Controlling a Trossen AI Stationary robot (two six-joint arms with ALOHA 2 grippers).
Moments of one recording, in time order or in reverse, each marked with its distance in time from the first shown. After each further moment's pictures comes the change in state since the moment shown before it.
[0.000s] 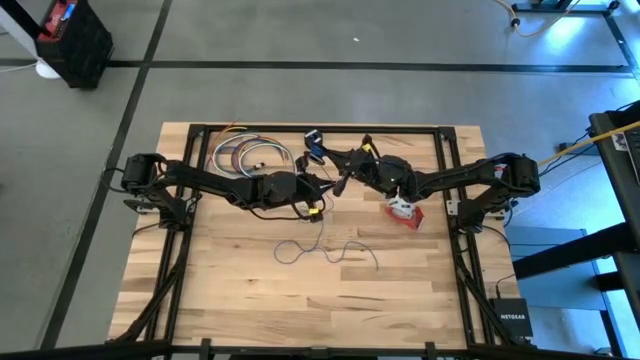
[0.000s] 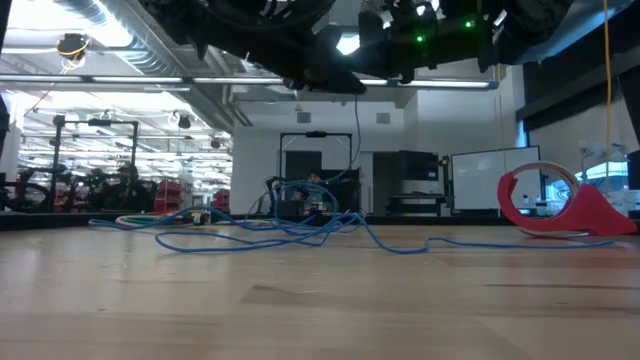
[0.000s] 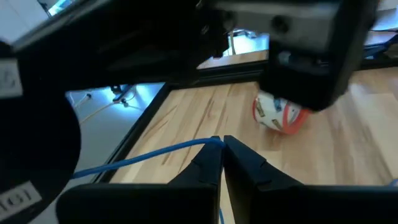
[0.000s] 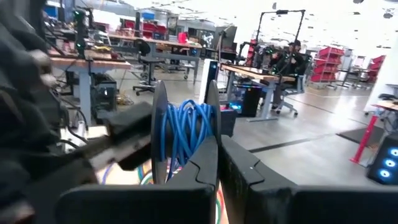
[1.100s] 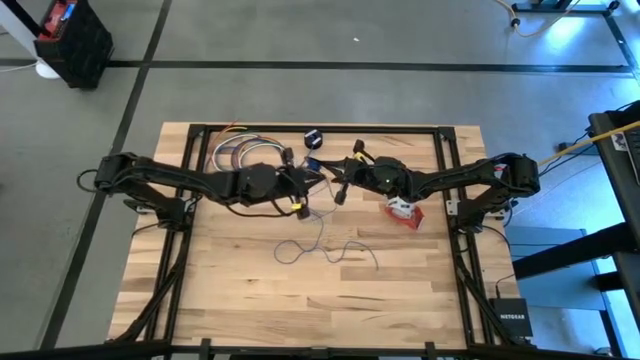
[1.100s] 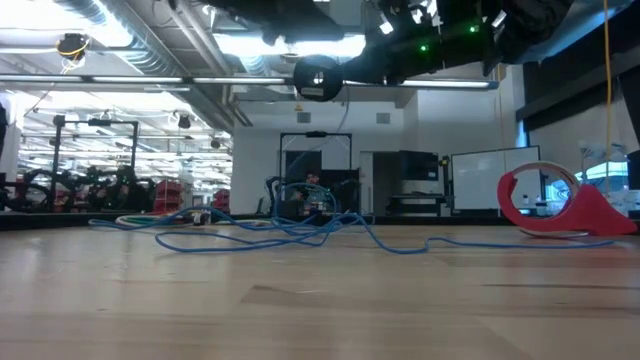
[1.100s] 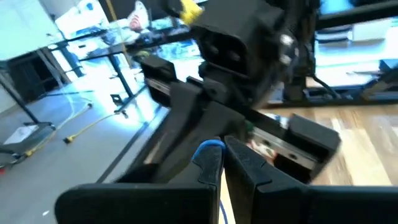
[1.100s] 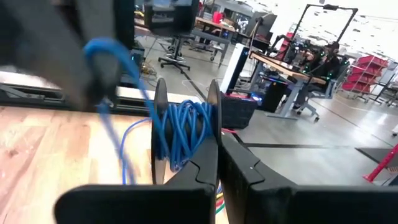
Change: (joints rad) left arm -0.046 -0.219 0.022 -0.169 -0.029 -0.029; right arm 0.001 -0.002 0.000 -0.122 -0.130 -0.126
